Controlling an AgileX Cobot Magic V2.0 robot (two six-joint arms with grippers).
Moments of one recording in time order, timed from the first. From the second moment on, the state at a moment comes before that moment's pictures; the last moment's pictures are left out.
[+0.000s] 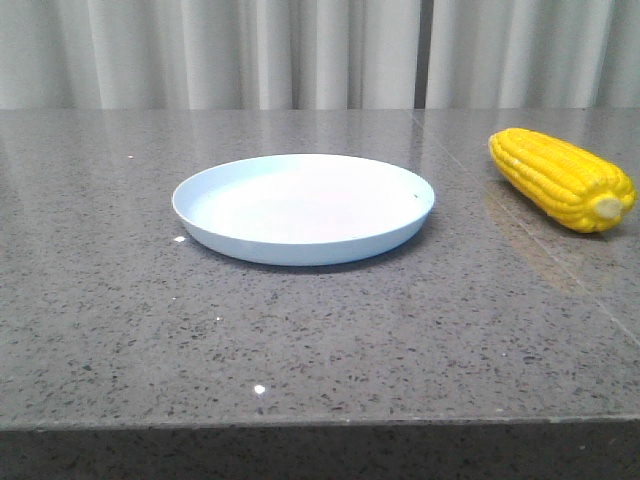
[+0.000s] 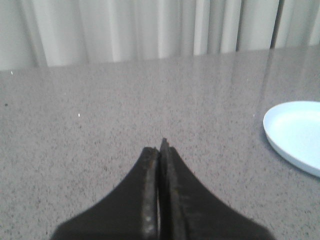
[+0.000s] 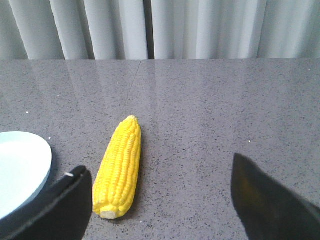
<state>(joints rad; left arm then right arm) -0.22 0.11 -0.39 0.17 0.51 -0.10 0.02 0.41 -0.49 0.19 0.34 -0.08</state>
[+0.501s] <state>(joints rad) -0.22 0.10 -0.39 0.18 0.46 -0.10 0.02 0.42 -0.49 0.19 0.34 -0.08</state>
